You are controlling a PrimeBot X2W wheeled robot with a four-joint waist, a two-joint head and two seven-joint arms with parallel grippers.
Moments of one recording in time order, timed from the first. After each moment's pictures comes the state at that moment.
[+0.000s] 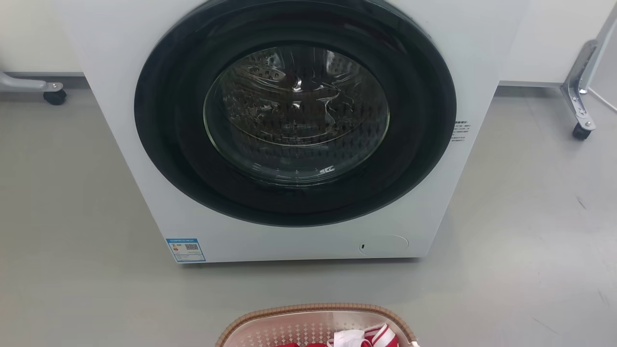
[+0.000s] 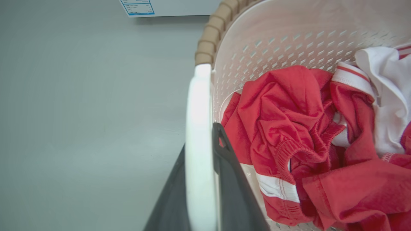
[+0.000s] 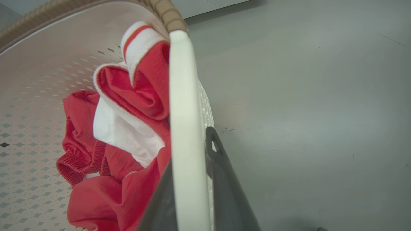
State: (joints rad) left arm -0.32 0.04 -0.69 1.19 -0.69 0.03 -0.09; right arm -0.29 -0.06 0.92 0.95 1.07 -0.13 -0.09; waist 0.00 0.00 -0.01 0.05
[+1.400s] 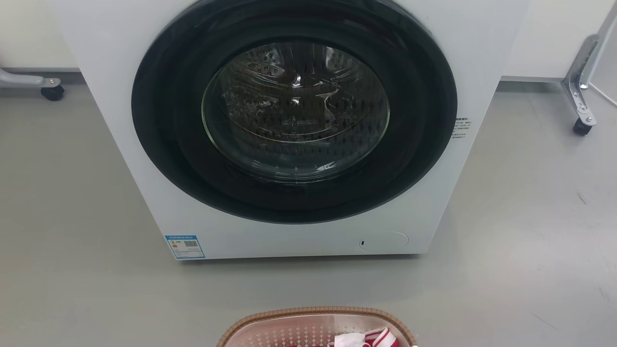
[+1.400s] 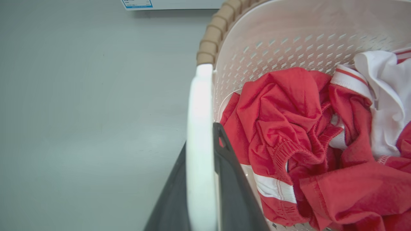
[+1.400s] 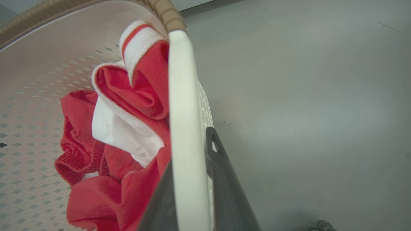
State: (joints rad) left arm -0.32 0.05 -0.72 1.19 -0.74 0.03 -0.09; right arm -0.30 -0.06 1.03 0.99 1.18 -0.13 -0.12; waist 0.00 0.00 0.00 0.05
